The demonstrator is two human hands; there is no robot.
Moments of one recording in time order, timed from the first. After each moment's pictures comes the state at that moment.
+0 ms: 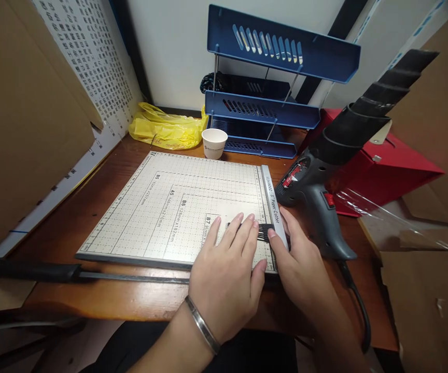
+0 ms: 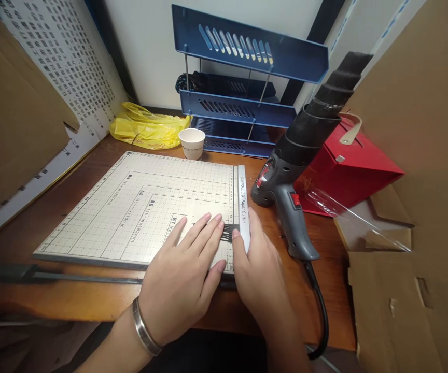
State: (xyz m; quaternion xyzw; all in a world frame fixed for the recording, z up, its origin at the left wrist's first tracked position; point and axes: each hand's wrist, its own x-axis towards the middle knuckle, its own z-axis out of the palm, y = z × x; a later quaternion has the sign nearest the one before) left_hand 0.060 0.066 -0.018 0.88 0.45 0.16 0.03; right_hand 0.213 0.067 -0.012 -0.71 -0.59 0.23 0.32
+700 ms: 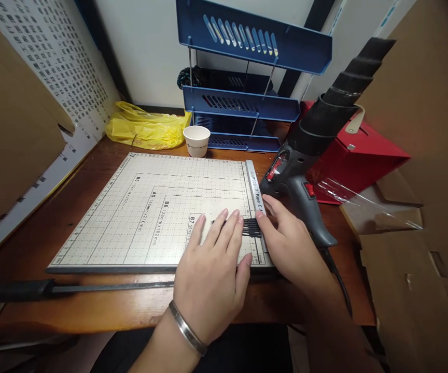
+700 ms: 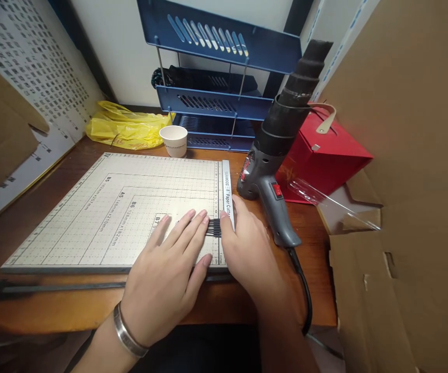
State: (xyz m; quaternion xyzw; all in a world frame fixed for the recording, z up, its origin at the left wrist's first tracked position) left_hand 0.061 0.066 -0.015 0.87 0.45 0.17 0.00; right_hand 0.222 0.085 0.005 -0.71 -0.58 0.25 0.32
